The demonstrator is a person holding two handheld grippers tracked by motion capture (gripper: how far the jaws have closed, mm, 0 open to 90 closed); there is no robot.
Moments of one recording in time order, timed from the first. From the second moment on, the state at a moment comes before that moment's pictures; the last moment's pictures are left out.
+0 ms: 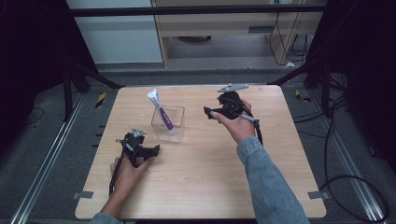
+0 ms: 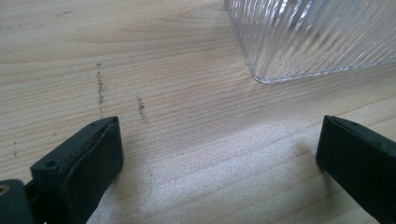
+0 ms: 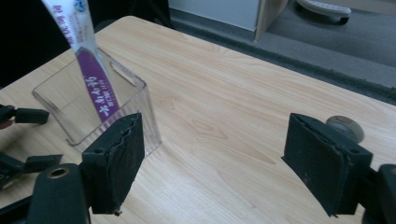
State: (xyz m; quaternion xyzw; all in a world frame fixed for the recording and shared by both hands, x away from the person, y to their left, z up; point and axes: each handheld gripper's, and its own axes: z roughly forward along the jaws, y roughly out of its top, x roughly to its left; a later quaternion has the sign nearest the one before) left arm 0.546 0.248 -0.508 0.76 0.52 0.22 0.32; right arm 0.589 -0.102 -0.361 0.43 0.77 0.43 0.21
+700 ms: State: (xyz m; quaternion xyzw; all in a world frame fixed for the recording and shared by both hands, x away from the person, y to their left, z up) left arm 0.546 0.248 -0.508 0.76 0.52 0.22 0.32; right arm 0.585 -0.159 -0.372 0.46 0.77 0.39 0.22
